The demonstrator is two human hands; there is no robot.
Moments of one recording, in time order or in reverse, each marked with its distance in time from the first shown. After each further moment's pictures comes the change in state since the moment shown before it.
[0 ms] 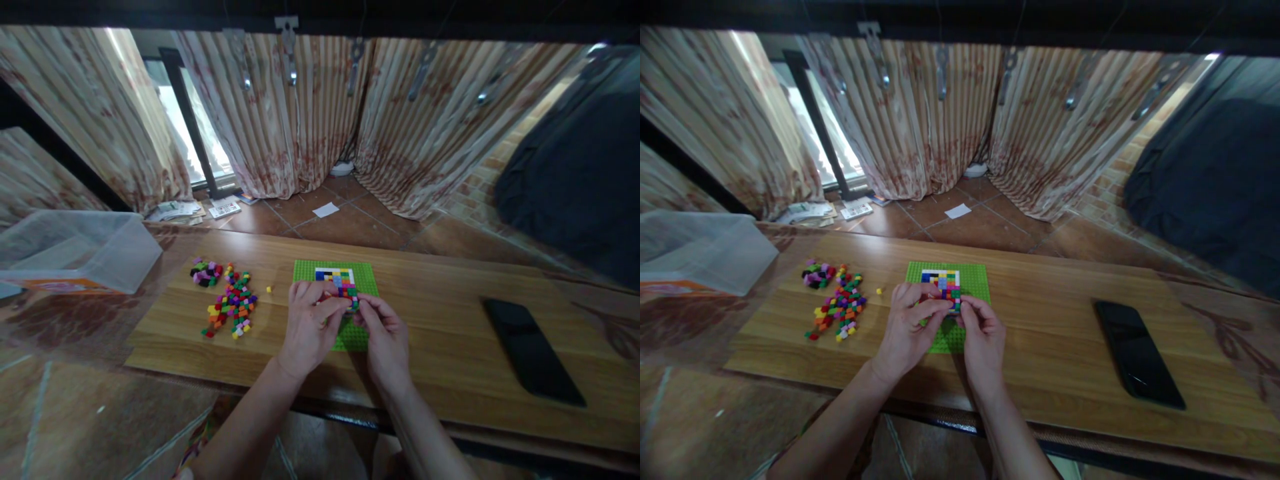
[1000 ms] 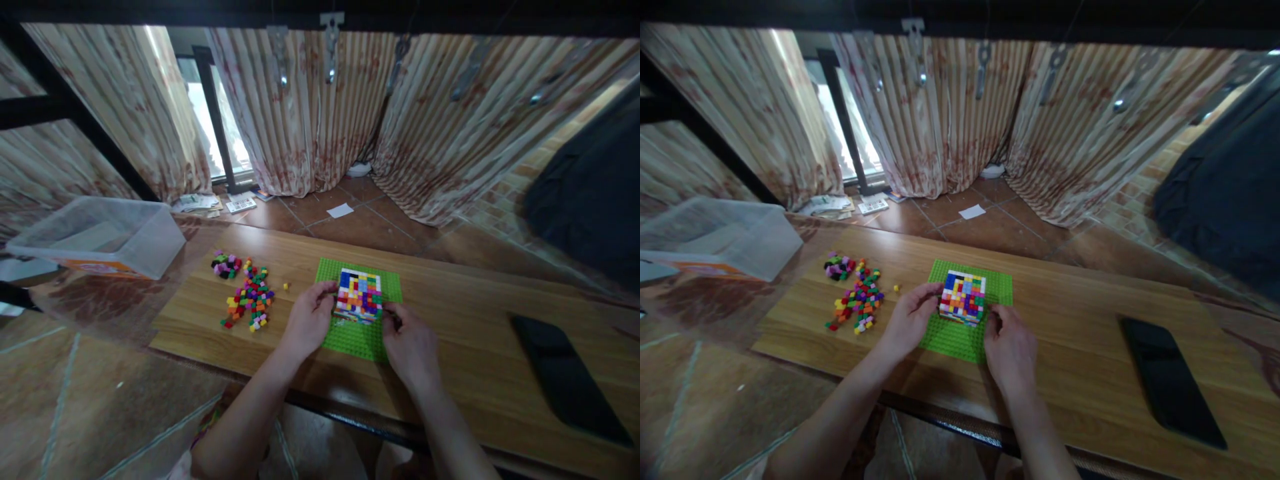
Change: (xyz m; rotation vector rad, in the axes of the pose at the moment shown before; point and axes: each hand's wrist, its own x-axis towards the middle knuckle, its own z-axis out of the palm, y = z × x) left_hand -0.004 -0.033 0.005 -0.585 -0.038 -0.577; right_hand 0.019 0.004 -0.031 -1.050 -0.107 -0.345
